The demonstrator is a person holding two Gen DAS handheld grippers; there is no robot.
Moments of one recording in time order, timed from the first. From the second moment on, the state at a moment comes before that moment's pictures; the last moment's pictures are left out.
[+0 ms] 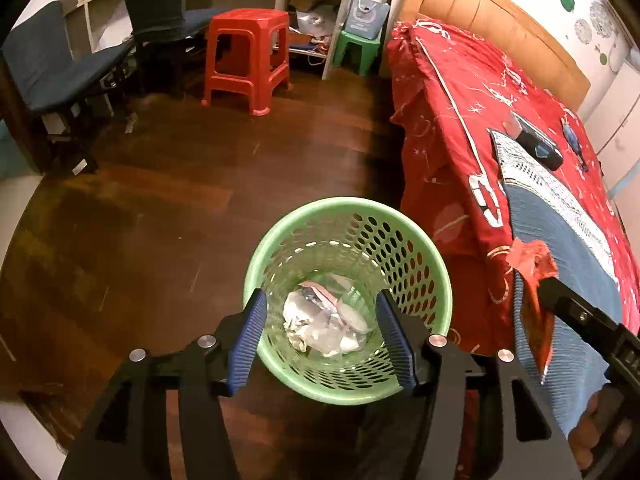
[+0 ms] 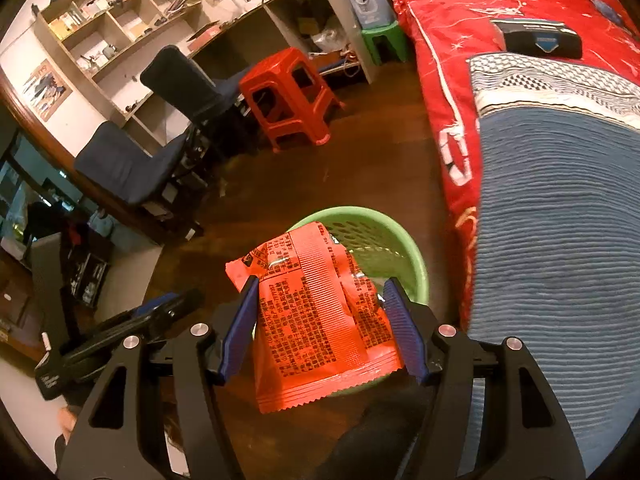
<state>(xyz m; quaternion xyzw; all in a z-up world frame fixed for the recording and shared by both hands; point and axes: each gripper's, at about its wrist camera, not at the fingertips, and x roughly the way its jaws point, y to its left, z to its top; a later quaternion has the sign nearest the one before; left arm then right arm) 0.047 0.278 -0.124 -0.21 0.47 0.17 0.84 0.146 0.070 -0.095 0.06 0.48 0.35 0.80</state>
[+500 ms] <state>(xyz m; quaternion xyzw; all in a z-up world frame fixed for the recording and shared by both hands) 0.040 0.275 -0.117 -0.21 0.46 0.18 0.85 0.149 0.064 -0.091 0.08 0.48 0.36 0.80</state>
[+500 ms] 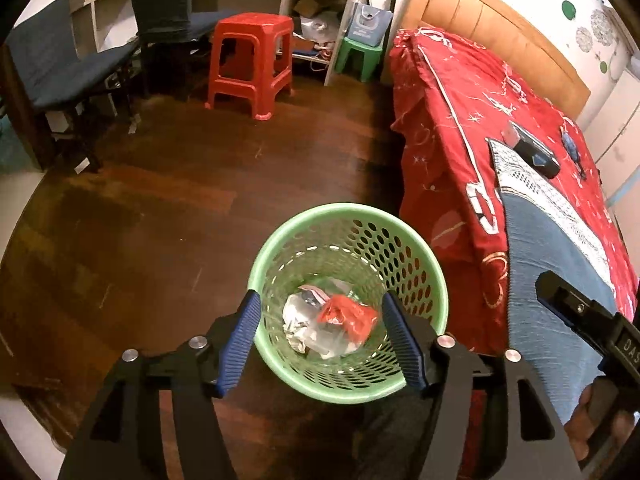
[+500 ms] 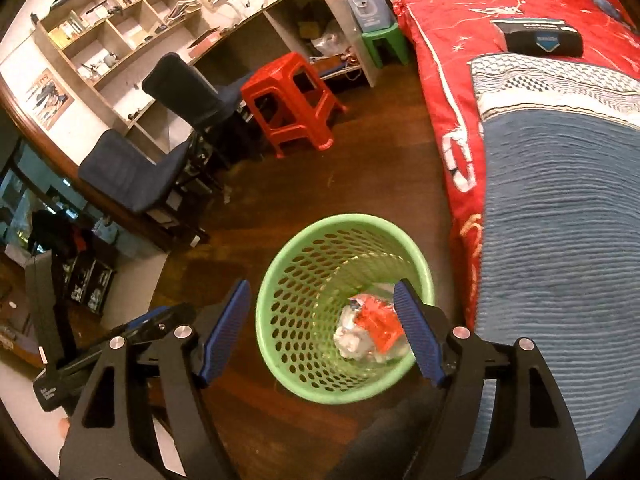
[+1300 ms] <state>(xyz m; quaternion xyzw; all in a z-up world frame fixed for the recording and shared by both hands) 0.047 0.147 -0.054 -0.08 0.40 0.09 0.91 0.095 -0.071 -0.057 -0.03 0.42 0.21 0.88</state>
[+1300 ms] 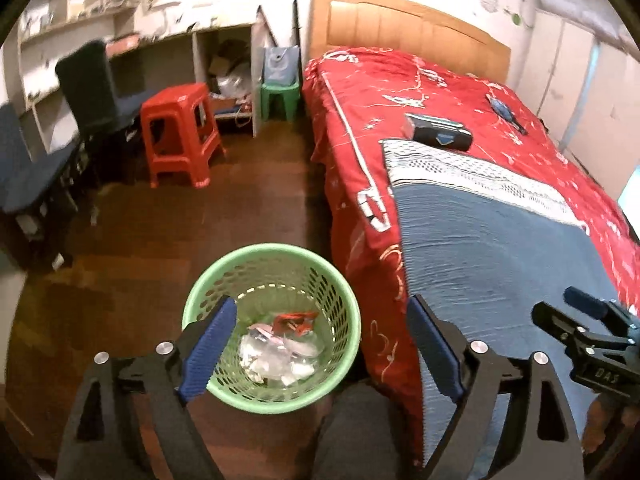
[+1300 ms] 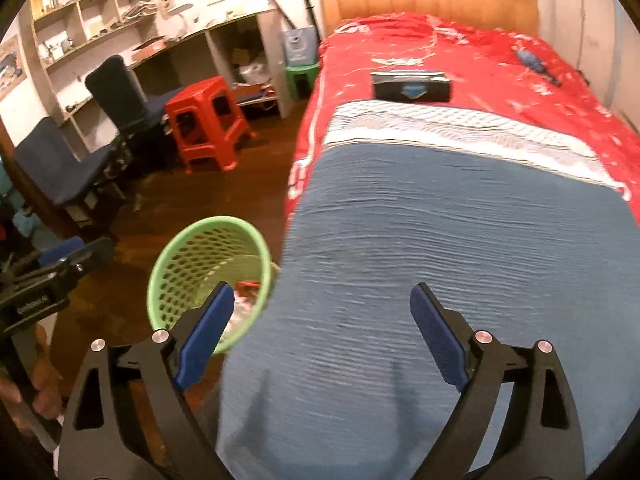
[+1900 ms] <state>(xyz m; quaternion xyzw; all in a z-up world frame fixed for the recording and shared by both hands) 0.017 0.075 -0.031 -0.03 0.39 0.05 0.92 0.043 -0.140 -0.036 -0.01 0.40 0.15 0.90</state>
